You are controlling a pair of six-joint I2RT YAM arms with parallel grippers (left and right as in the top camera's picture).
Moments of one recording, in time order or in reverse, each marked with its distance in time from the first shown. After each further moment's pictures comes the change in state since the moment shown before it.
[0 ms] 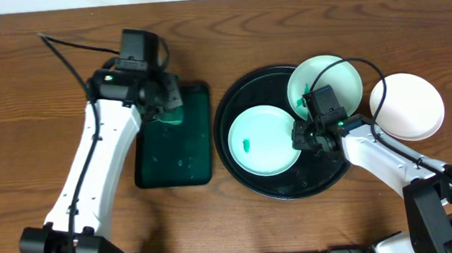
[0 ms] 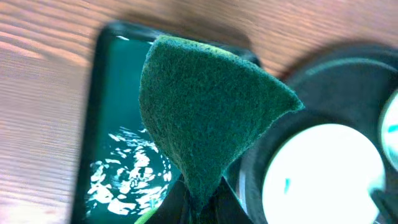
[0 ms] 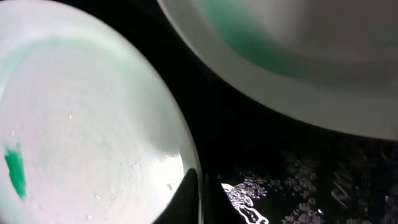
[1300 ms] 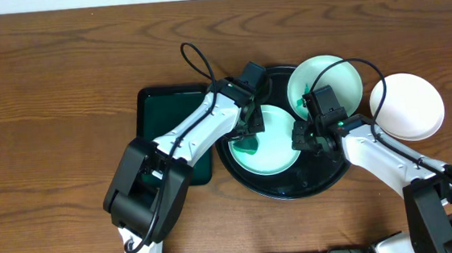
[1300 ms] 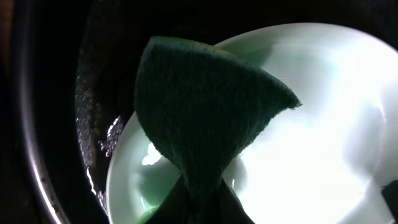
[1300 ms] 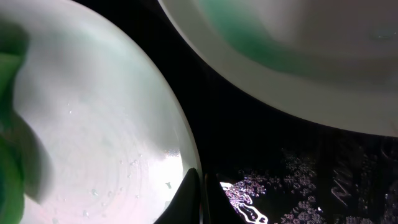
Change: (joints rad) left arm -0.410 0.407 -0.010 0.184 0.037 -0.295; right arm 0.000 0.000 0.000 -0.005 0.000 0.000
